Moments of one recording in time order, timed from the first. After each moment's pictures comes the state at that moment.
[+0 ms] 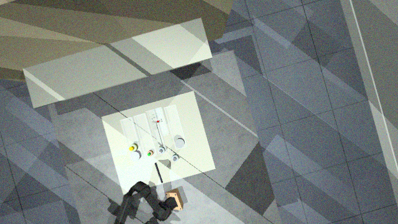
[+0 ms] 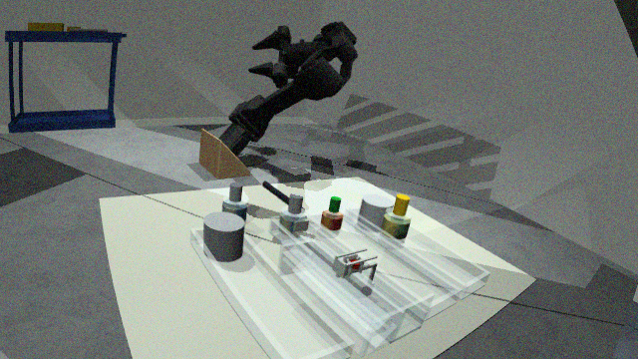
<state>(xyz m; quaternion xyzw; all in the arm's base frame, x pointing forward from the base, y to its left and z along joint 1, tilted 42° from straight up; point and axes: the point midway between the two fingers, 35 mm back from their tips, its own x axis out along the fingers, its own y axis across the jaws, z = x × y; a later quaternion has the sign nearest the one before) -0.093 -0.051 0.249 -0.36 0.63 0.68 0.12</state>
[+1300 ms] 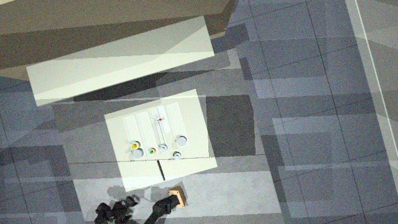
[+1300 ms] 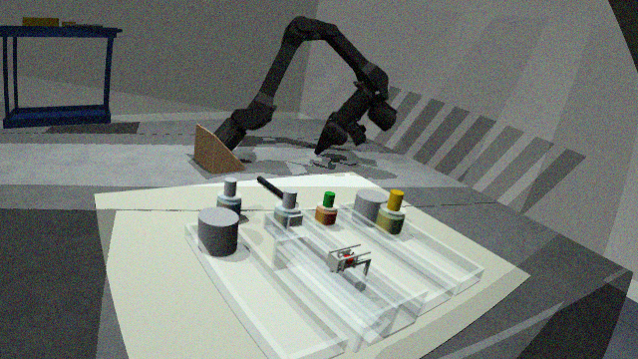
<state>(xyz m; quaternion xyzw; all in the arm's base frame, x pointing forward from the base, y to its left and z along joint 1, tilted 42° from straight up) 0.051 0.212 0.213 -0.10 0.68 0.46 0.56</state>
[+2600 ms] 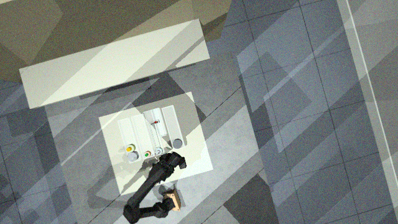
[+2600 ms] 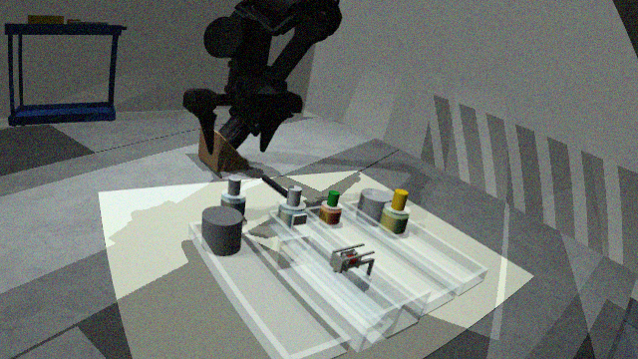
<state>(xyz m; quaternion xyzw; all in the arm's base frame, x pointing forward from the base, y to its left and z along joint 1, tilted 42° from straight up) 0.248 -0.170 0.011 0.30 0.66 0.19 0.66</state>
